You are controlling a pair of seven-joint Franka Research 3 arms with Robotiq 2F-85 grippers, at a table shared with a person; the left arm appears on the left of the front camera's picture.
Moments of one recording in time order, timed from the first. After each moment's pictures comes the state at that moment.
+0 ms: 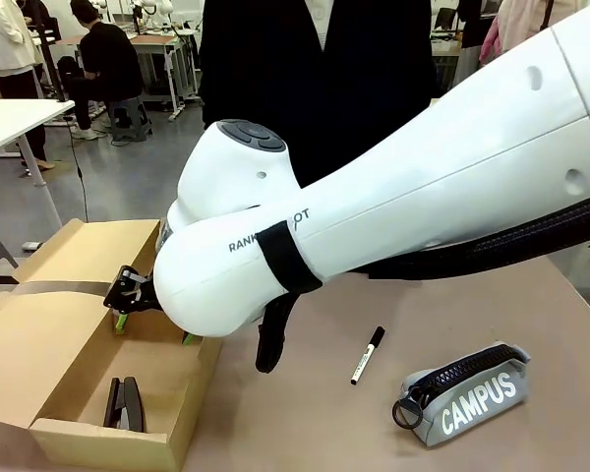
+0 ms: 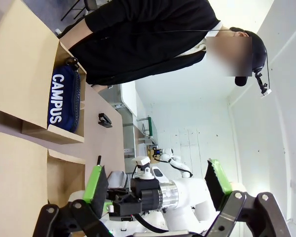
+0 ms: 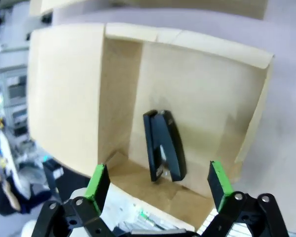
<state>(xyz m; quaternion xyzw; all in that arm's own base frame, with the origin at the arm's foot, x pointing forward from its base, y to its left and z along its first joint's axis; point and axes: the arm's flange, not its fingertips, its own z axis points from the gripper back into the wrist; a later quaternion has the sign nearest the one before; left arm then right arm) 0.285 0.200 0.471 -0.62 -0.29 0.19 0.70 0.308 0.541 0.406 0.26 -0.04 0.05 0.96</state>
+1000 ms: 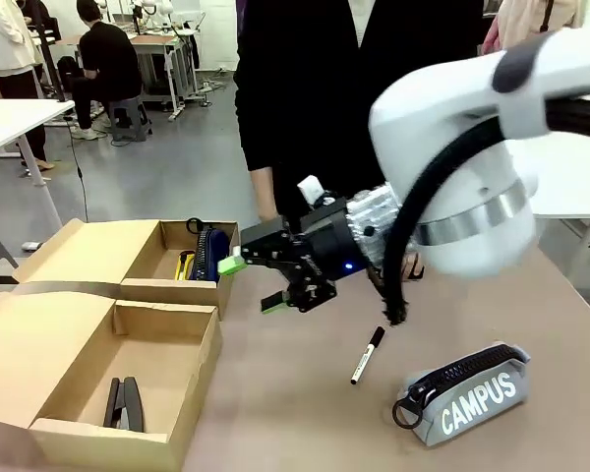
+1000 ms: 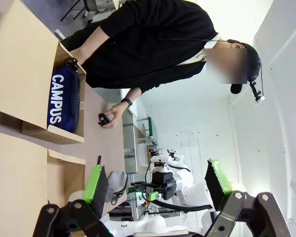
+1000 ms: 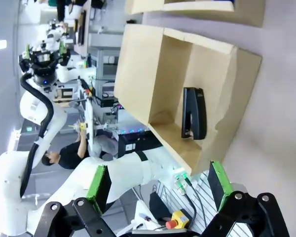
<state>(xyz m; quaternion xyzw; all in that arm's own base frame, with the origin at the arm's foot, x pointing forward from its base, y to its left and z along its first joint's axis) 0.286 0.200 0.471 -0.62 -0.29 0.19 0.70 0.316 0.362 0.433 0.50 -0.03 0.07 0.86</state>
